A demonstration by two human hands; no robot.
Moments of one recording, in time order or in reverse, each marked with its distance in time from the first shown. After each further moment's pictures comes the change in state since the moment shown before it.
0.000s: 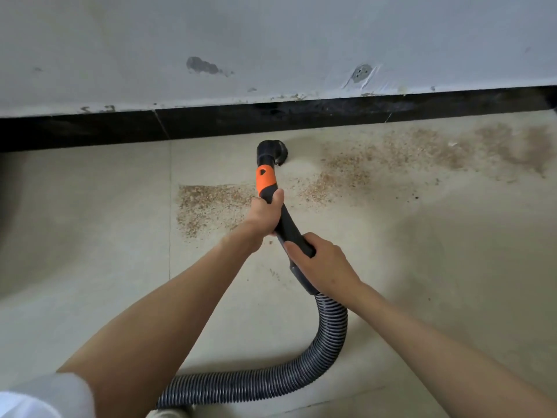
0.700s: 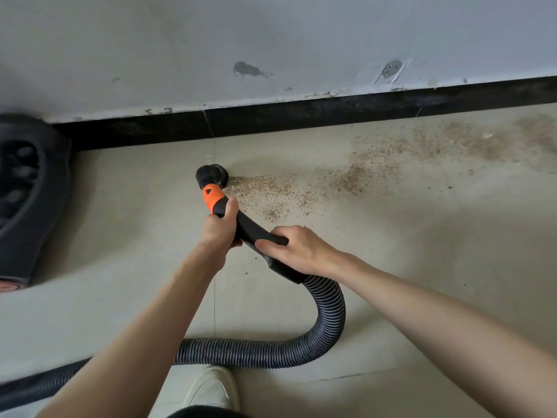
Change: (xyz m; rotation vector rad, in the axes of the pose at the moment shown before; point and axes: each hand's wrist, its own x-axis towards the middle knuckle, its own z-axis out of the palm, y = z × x) left_hand -0.062 -0.061 -0.108 -0.242 0.316 -0.041; right_hand -0.018 -0.064 0.051 0.024 -0.302 -0.230
